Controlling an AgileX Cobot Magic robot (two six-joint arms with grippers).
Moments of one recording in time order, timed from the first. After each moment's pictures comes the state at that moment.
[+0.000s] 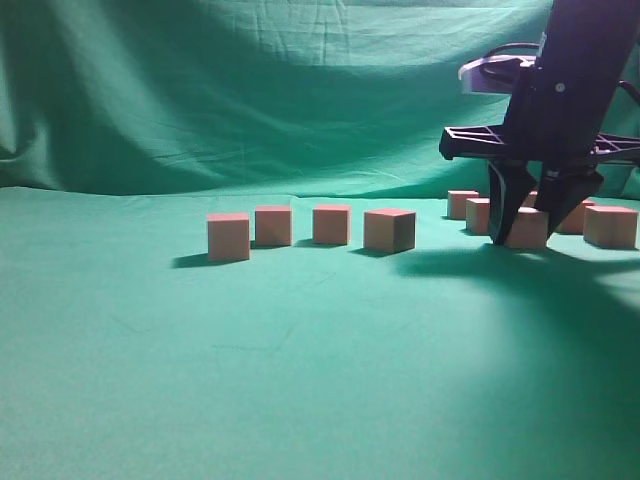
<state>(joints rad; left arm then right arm) 0.07 -0.02 0.02 0.41 0.37 -0.08 0.30 1.95 -1.21 0.00 0.50 0.14</state>
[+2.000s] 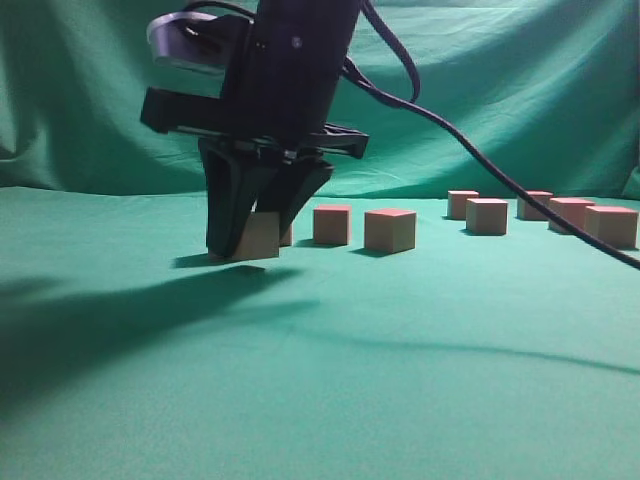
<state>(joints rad) 0.07 -0.02 0.02 0.41 0.37 -0.08 0.74 2.09 -1.52 0.21 0.78 -0.26</state>
